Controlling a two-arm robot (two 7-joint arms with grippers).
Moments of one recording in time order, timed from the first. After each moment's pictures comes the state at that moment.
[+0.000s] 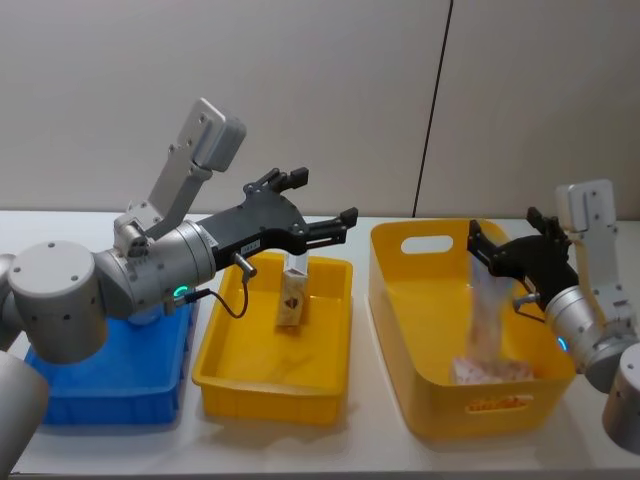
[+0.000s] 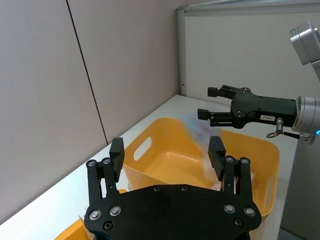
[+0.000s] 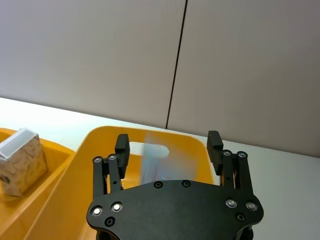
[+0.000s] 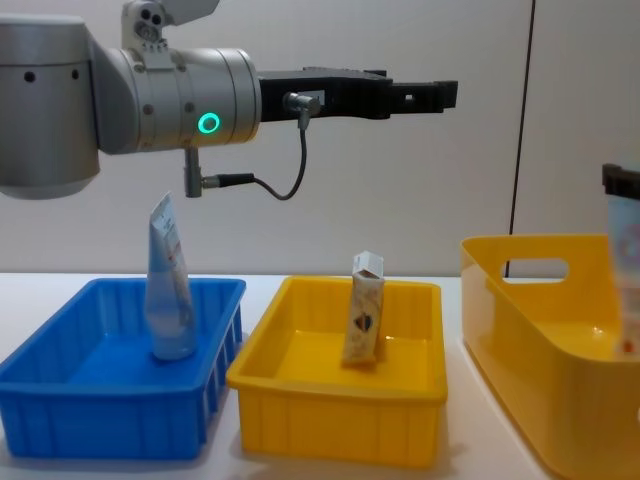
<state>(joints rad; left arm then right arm) -0.72 0.20 0.50 -1.25 -0.38 0.11 -0.62 0.39 0.28 -0.16 -1.34 0.16 0.08 0.09</state>
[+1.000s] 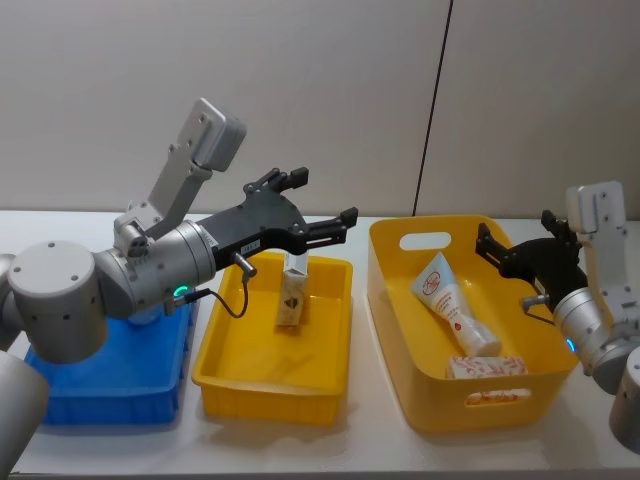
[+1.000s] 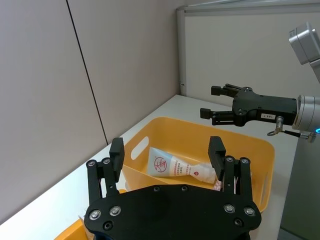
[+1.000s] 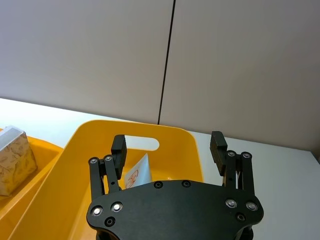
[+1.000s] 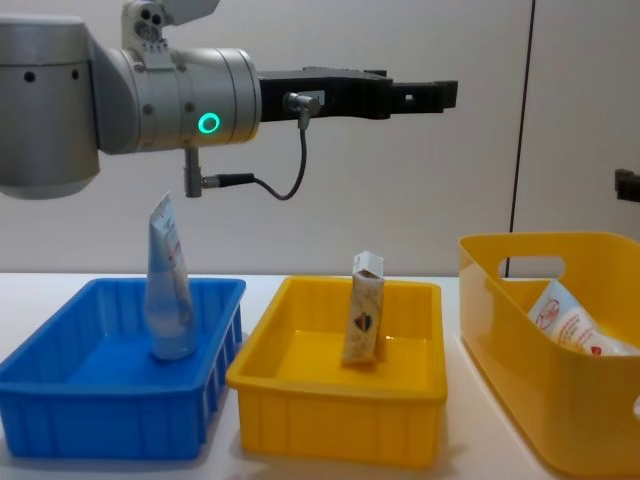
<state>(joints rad) -0.72 0.20 0.50 -1.25 -0.38 0.11 -0.62 0.39 0.28 -0.14 -1.34 0.16 0.09 0.08</state>
